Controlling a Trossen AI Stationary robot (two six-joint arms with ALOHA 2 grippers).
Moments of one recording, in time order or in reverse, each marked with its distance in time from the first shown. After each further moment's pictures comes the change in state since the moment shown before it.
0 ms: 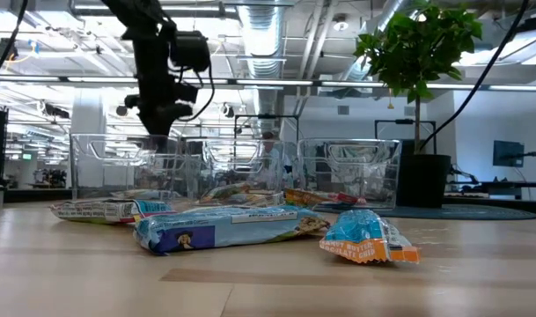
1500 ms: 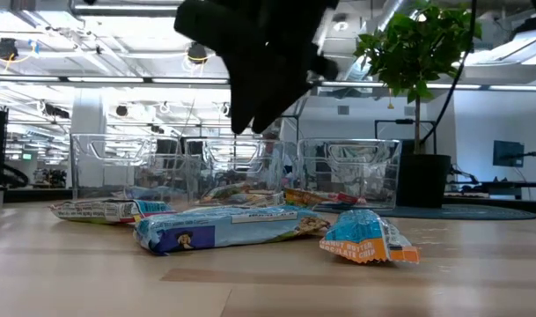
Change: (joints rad) left arm -0.762 -0.763 0.031 -0.072 0.204 0.007; right arm -0.414 0.002 -0.159 0.349 -0.734 -0.288
